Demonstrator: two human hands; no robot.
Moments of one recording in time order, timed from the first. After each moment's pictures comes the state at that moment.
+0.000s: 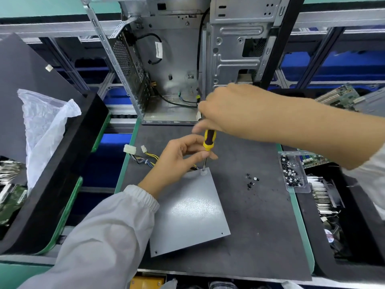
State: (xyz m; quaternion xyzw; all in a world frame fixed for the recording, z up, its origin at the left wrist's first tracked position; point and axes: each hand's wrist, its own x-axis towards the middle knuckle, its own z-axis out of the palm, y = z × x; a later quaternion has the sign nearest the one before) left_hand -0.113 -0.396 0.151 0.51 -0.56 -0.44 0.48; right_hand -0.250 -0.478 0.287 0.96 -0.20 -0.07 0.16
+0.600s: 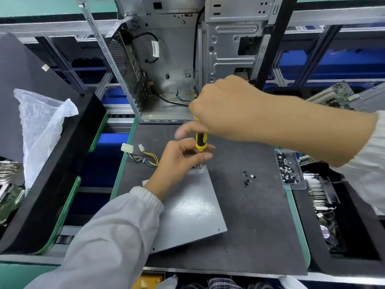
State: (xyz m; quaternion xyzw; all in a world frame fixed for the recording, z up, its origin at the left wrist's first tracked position) left_hand -0.126 -0.394 0.145 0.55 -0.52 -0.42 0.49; right_hand -0.248 -0.468 0.293 0.97 -0.19 -0.02 0.16
